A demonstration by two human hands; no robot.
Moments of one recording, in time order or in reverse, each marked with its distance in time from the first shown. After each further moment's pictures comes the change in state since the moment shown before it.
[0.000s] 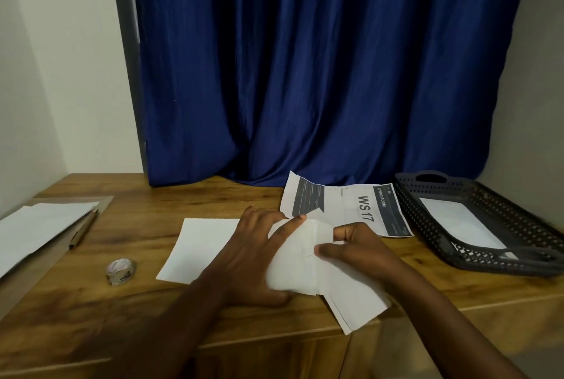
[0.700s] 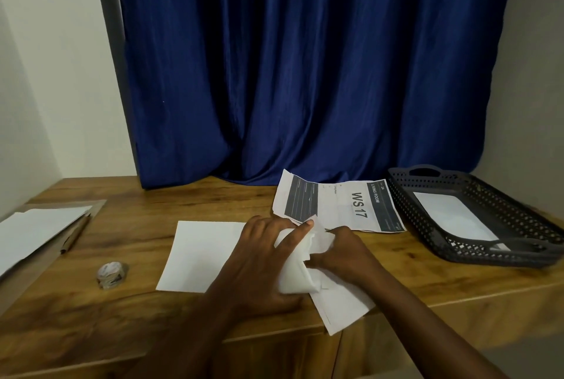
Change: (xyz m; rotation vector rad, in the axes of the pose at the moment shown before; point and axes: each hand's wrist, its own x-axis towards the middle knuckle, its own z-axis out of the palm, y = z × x) left_hand 0.004 0.029 0.019 0.048 0.233 0.092; right_hand 0.009 0.017 0.015 -0.320 0.140 0.147
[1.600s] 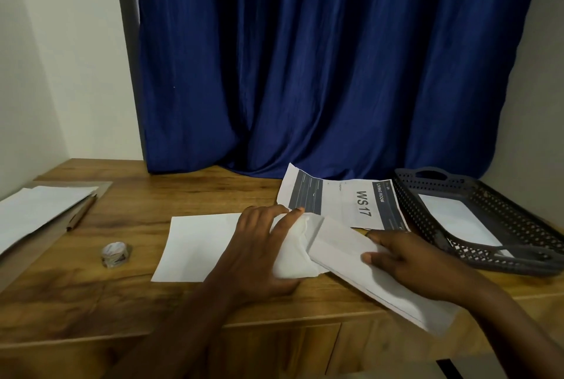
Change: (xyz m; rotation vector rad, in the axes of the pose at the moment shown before) left_hand -0.006 -0.002 0.000 -0.078 -0.056 -0.200; right_hand -0.036 0.040 -0.086 -0.234 -0.207 -0.351
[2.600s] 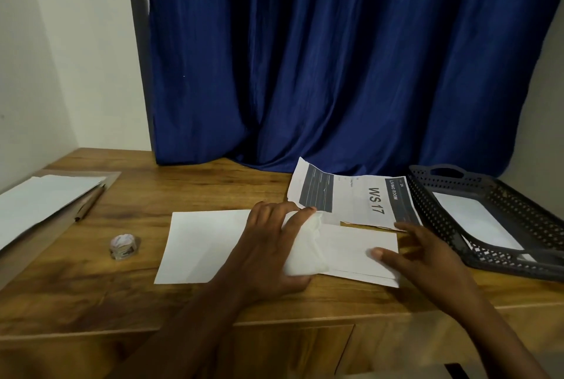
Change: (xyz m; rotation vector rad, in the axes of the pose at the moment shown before) left_hand 0.000 0.000 0.003 0.032 0.005 -0.028; right_hand -0.001 -0.001 0.027 0.232 0.347 0.319
